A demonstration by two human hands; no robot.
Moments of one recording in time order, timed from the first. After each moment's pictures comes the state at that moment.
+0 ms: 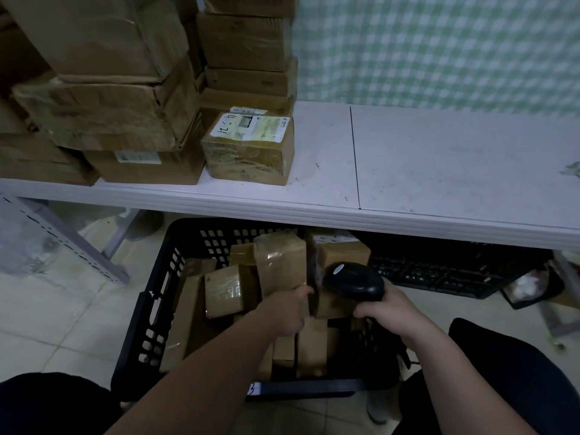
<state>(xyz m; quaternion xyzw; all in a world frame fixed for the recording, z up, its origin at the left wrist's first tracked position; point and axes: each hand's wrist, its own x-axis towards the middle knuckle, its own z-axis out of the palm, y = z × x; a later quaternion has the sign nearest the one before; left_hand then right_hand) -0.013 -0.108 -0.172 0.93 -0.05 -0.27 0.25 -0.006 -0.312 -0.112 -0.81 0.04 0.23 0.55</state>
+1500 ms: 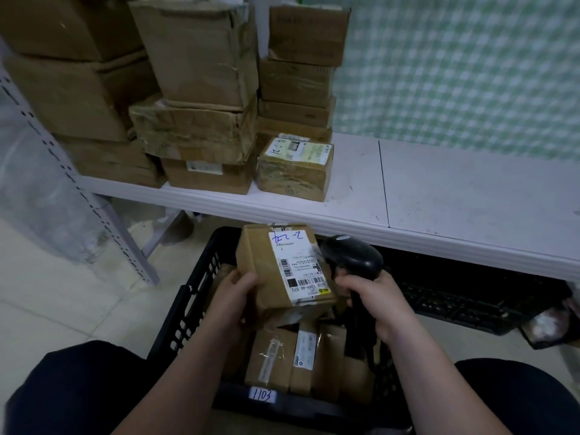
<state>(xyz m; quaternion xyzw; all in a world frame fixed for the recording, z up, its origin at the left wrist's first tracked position) -0.088 -0.010 -0.105 0.54 0.28 -0.02 0.79 -0.039 -0.225 -0.058 -0.69 0.08 0.17 0.70</state>
